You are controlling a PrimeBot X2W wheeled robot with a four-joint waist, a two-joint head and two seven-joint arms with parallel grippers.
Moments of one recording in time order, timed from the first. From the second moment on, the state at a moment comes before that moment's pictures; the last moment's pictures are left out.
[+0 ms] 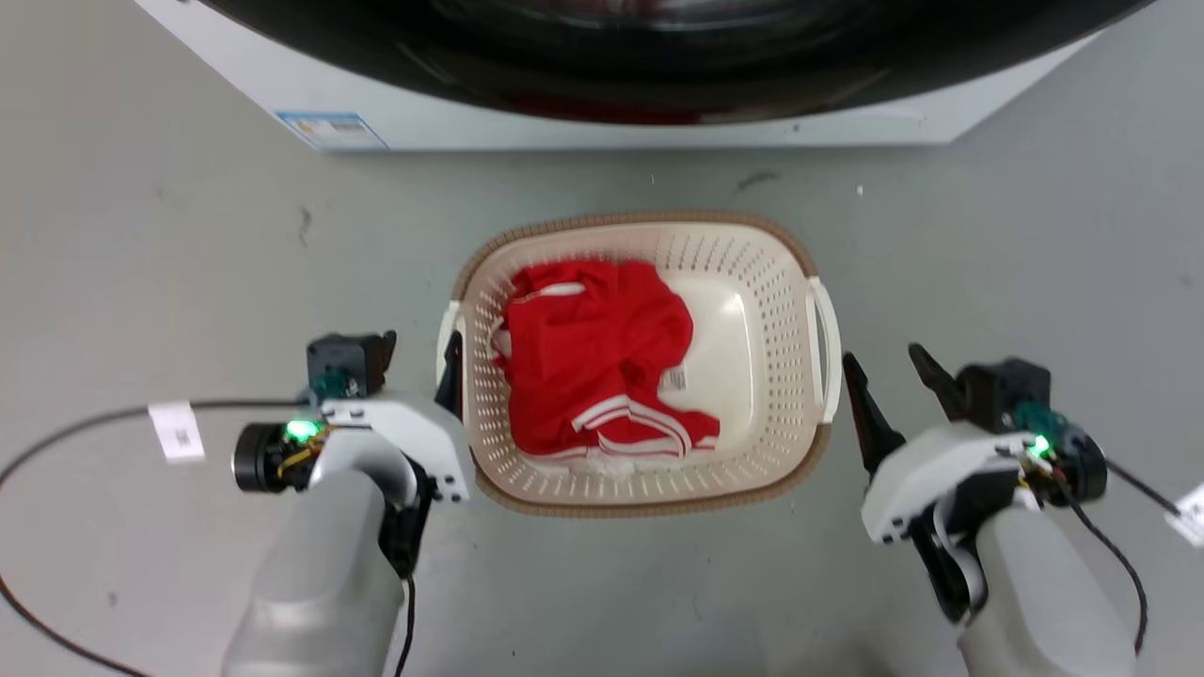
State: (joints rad) left arm -0.59 0.08 -0.14 0.86 -0.23 -0.05 -0.19; right arm -0.38 -0.05 0.08 0.53 0.13 0.13 -0.10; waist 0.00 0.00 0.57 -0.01
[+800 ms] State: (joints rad) left arm -0.95 0.14 -0.19 1.17 -0.40 -0.13 0.19; right arm -0.87 -0.05 0.27 1.05 0.32 0.13 0.06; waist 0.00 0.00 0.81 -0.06
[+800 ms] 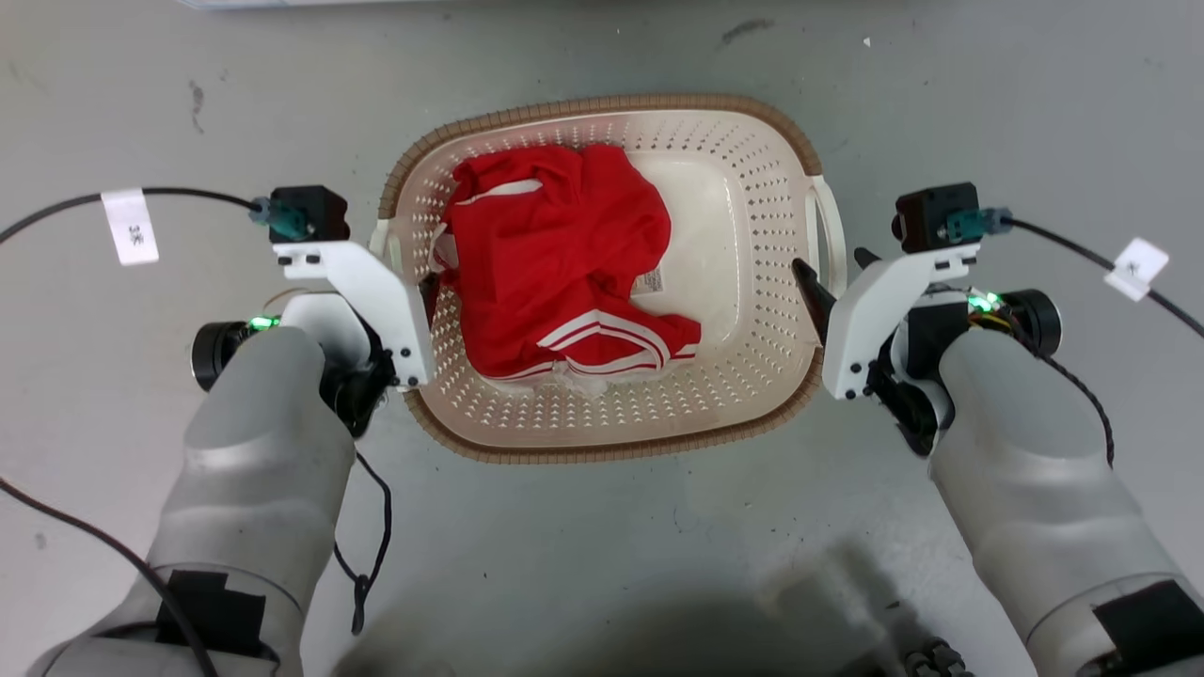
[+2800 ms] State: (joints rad) left arm -0.94 0.17 -0.44 1.27 -0.69 -0.13 0.49; right arm -0.93 -0.06 0.63 1.25 0.75 0.13 0.46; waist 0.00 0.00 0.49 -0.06
